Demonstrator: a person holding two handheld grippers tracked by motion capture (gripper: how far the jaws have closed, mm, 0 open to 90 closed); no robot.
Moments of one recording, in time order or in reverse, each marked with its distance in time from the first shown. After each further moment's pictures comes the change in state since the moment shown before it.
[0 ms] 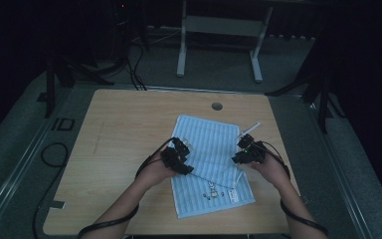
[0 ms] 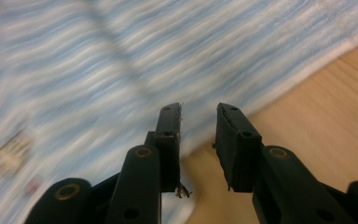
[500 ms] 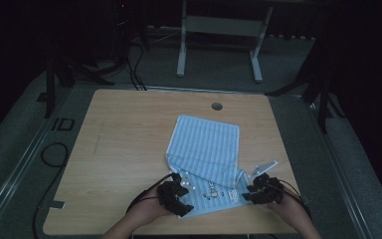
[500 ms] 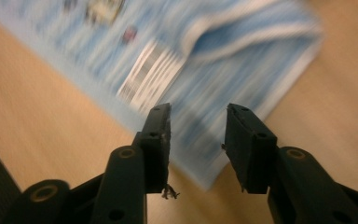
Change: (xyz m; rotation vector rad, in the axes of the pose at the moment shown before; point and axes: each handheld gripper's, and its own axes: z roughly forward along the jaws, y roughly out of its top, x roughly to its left) left arm -0.068 -0.050 0.009 0.054 -0.055 0.096; right arm 0.057 -0.096 -0.012 0.014 0.040 -0.055
